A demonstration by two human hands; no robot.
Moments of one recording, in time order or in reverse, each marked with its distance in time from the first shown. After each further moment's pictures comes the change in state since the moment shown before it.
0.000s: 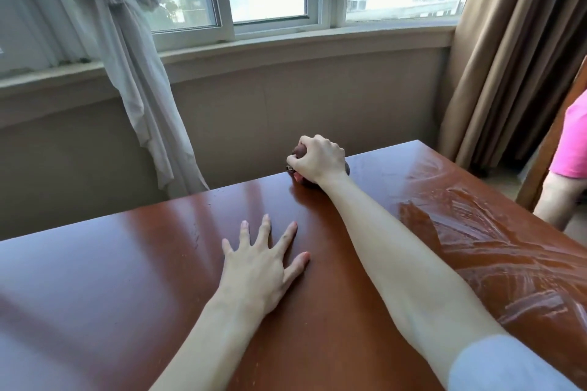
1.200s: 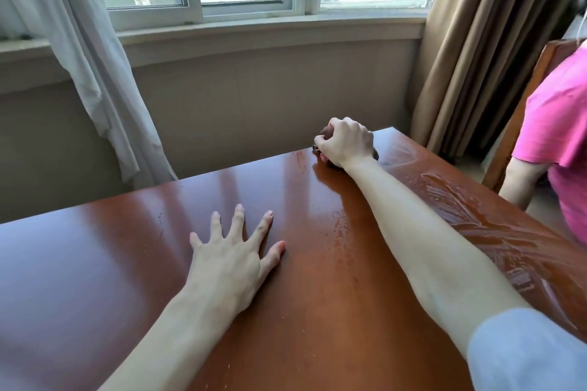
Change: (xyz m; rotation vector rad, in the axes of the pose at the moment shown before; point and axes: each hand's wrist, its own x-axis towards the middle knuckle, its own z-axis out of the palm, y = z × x) left_hand 0.000 -0.001 0.001 0.268 -0.028 0.104; right_hand 0.007 0.093 -0.027 -0.160 0.161 0.120
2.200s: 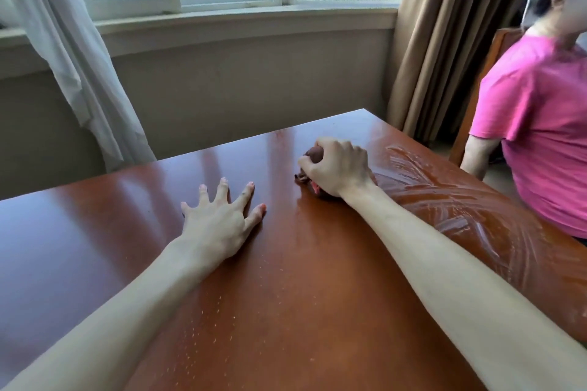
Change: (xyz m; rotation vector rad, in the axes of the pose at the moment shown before) left_hand -0.001 0.000 -0.001 -0.204 0.030 -0.058; right_hand -0.143 -0.003 -0.073 0.043 -0.011 -0.092
